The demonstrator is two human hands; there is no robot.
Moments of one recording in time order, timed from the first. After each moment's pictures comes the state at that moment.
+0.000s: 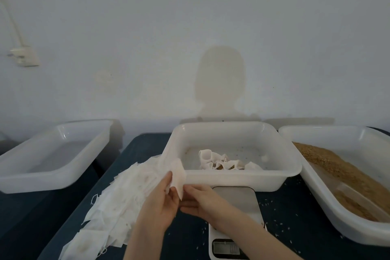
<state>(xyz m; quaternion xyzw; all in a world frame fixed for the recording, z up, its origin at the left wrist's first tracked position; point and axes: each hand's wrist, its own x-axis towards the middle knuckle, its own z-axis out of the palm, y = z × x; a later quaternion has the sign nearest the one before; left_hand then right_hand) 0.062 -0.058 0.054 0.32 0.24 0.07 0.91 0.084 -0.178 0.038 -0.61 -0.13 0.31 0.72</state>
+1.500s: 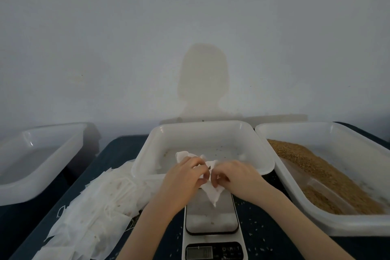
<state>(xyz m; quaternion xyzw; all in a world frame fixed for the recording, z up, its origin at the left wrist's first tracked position) 0.112 -0.124 0.063 0.93 -0.26 0.22 0.12 0.125 -0.307 0.077 -0.94 -0.29 -0.07 0.14</state>
